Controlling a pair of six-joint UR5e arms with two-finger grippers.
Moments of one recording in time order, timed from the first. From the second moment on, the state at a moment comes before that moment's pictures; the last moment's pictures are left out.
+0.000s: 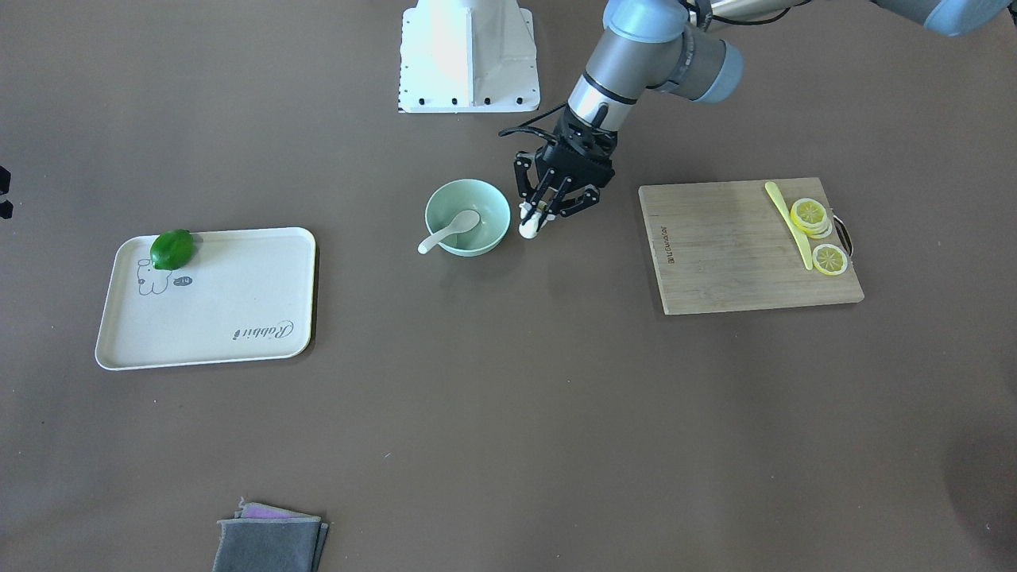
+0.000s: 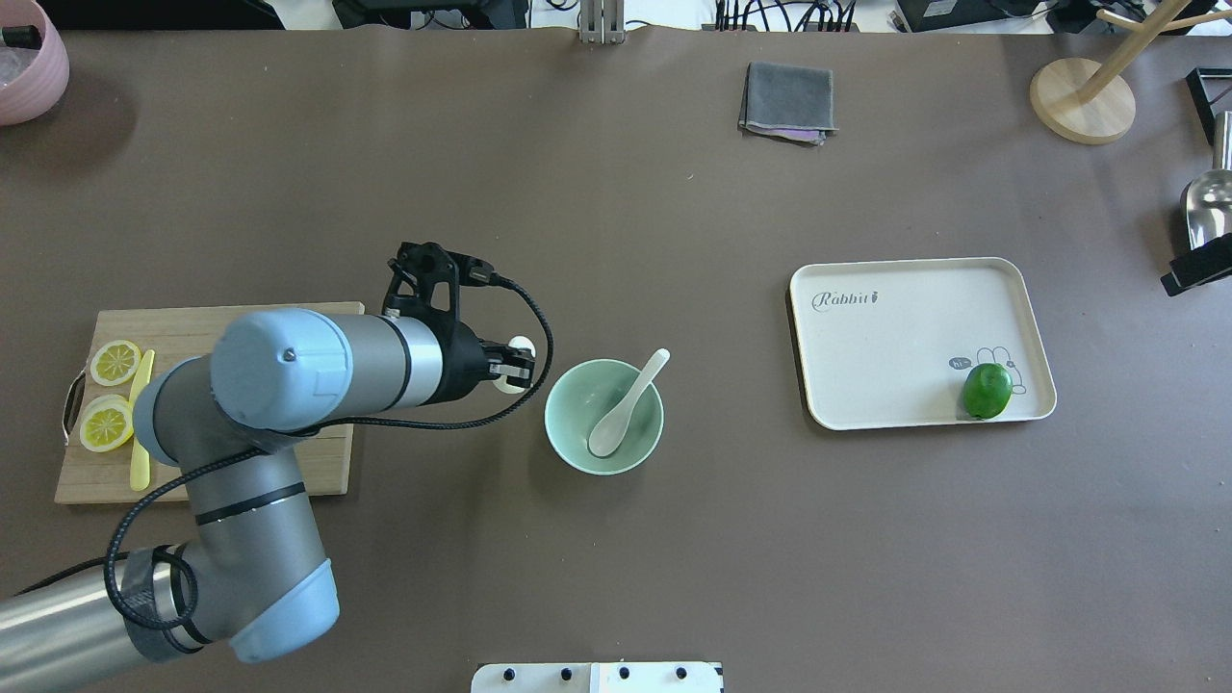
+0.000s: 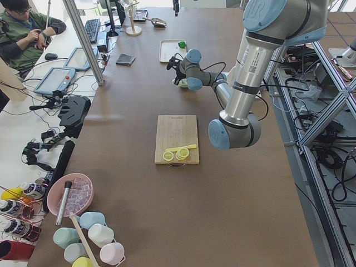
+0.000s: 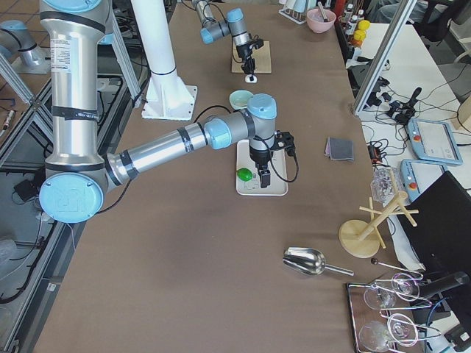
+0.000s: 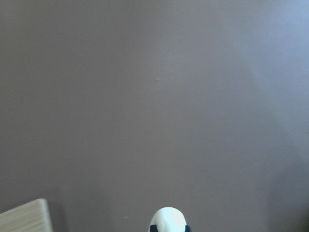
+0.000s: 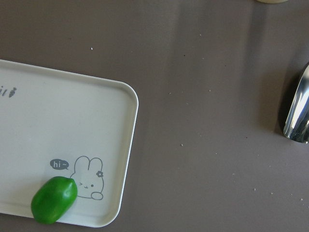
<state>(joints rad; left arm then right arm) -0.41 -2.05 -1.80 -2.13 -1.60 -1.06 1.22 -1.62 2.01 -1.59 2.20 0.29</state>
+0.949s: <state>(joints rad) -0.31 -2.15 -1.75 -2.13 -1.48 -1.11 1.22 -1.63 2.01 -1.59 2.21 0.29</state>
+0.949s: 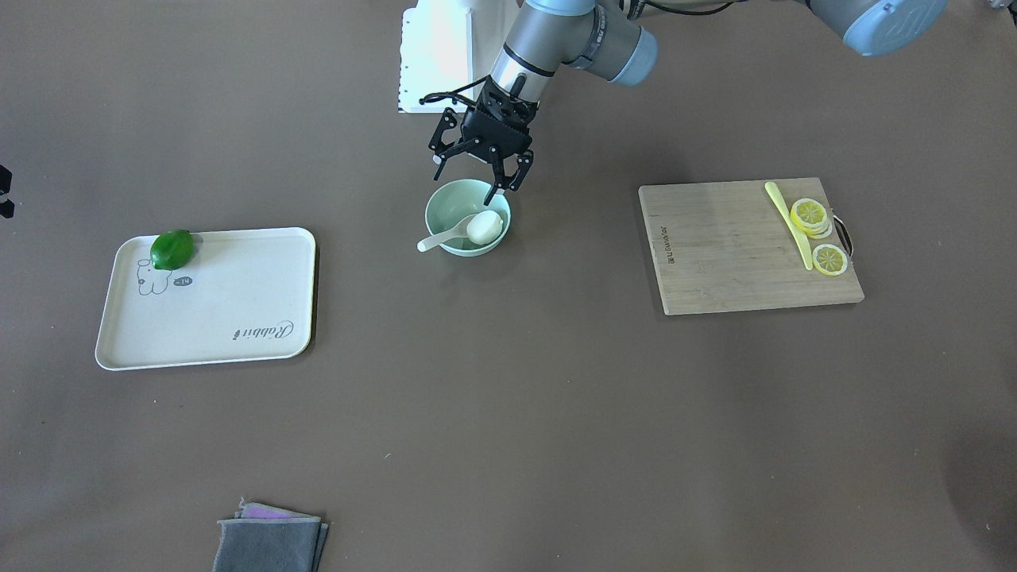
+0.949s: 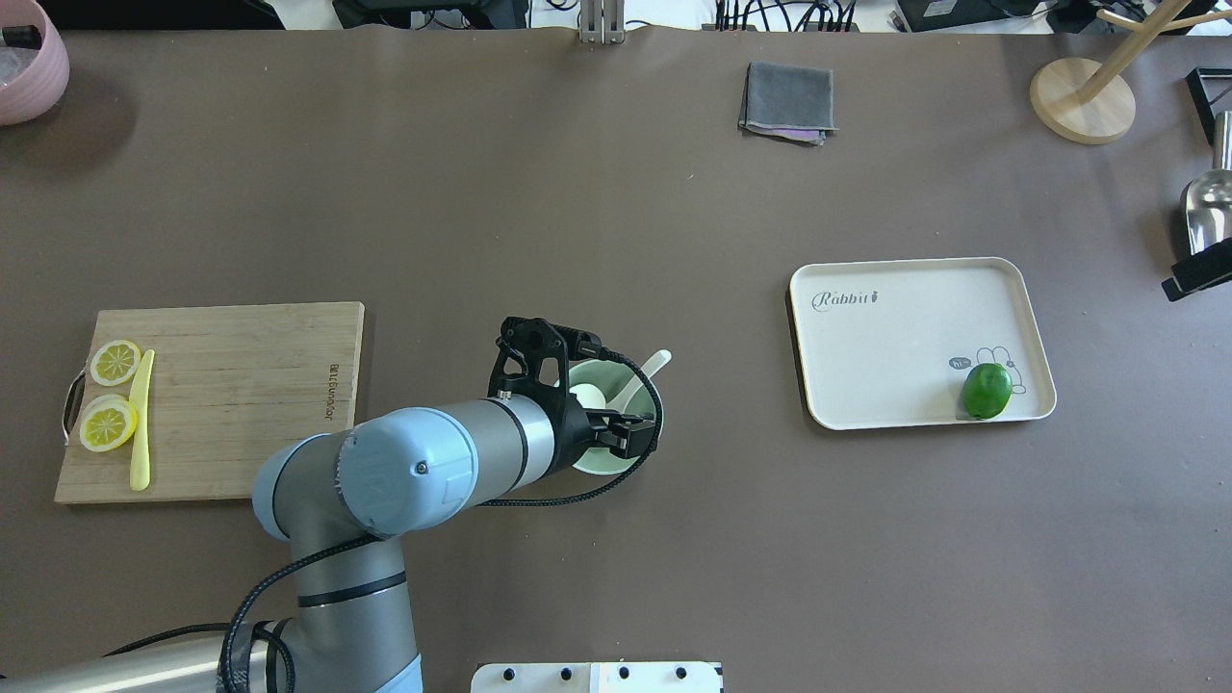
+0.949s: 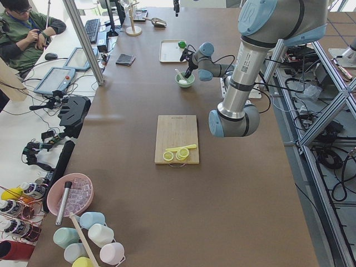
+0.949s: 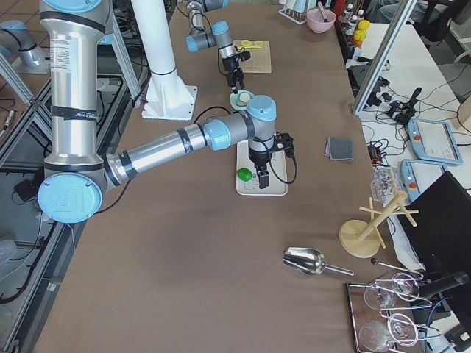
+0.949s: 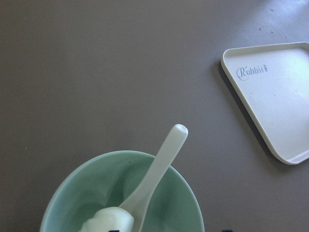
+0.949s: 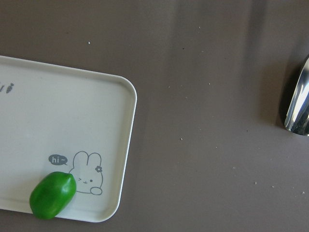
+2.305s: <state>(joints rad) -1.44 -1.76 -1.73 -1.54 -2.37 0.32 1.60 -1.88 1.90 -1.59 2.22 -0.16</state>
